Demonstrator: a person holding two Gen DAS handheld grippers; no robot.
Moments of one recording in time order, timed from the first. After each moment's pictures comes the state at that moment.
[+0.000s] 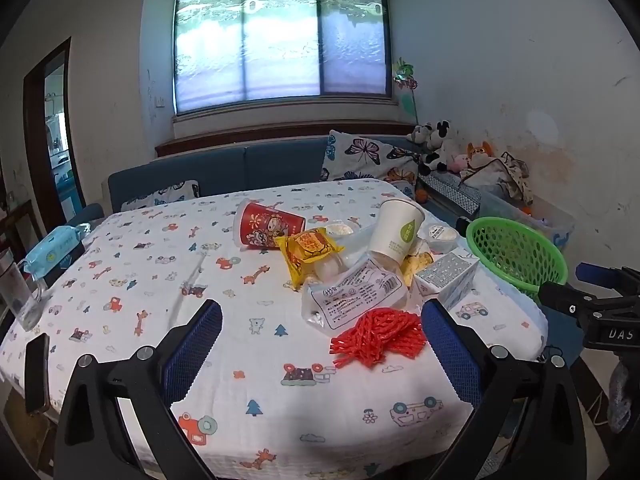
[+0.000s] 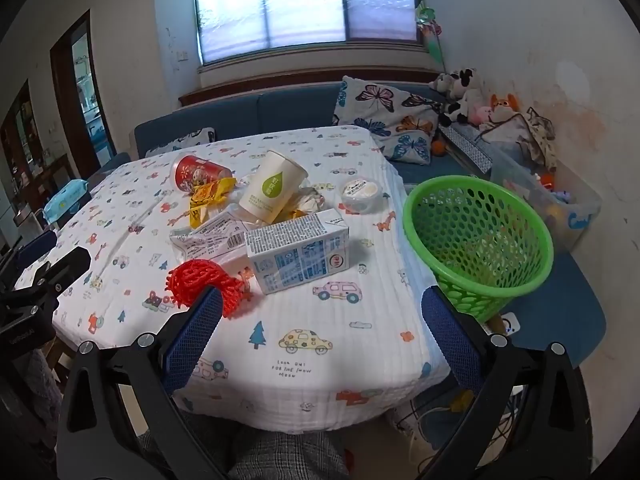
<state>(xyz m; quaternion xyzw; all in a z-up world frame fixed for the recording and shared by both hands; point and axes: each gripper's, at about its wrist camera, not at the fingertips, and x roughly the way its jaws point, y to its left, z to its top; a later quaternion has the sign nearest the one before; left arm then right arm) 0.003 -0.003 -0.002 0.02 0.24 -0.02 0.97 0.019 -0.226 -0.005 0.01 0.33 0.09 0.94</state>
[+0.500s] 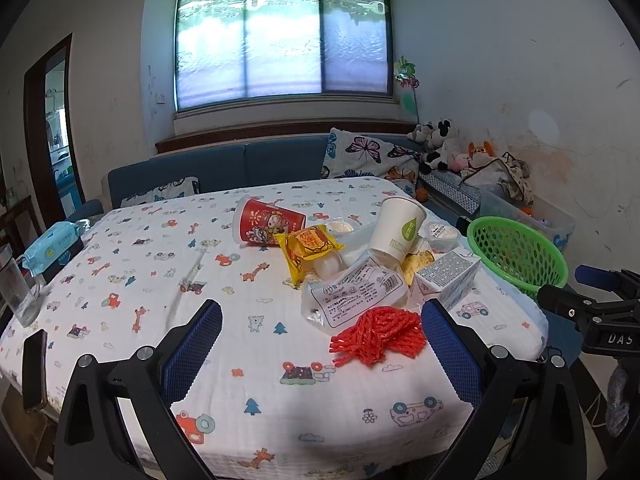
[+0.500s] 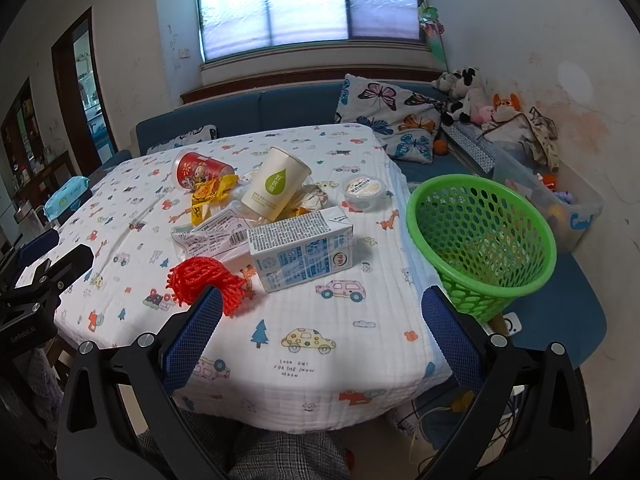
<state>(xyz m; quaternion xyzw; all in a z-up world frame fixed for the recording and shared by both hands) 0.004 -0.003 -0.006 0.02 0.24 -0.02 0.97 0.021 -0.223 -0.008 0.01 0.33 0.09 0.94</state>
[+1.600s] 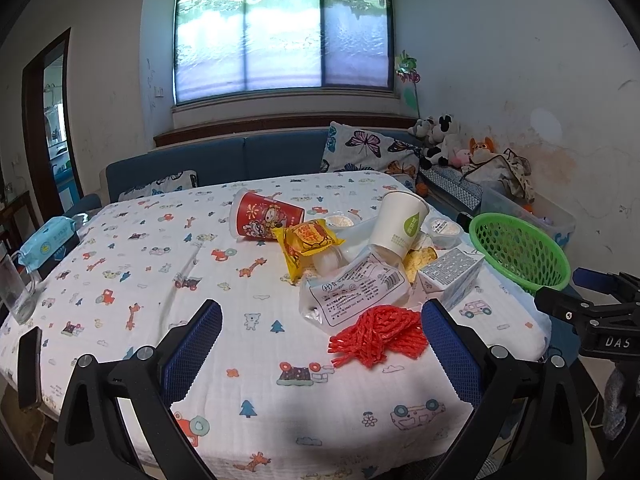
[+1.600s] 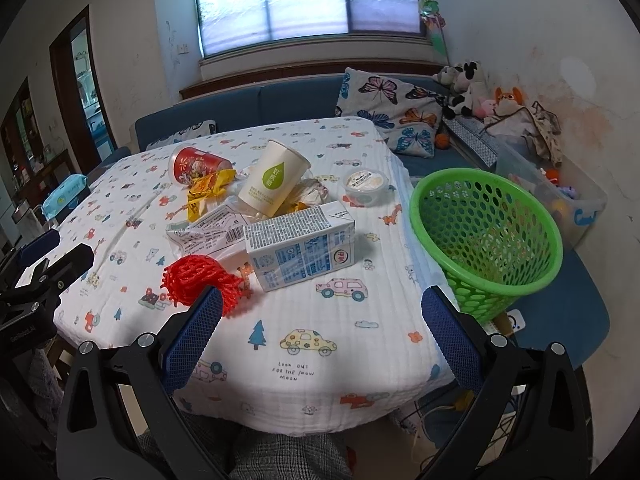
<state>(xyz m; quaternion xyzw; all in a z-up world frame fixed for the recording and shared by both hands) 0.006 -0.005 -0.014 0.02 0.25 -0.02 0.97 0.033 -0.223 -0.018 0.01 0.34 0.09 0.94</state>
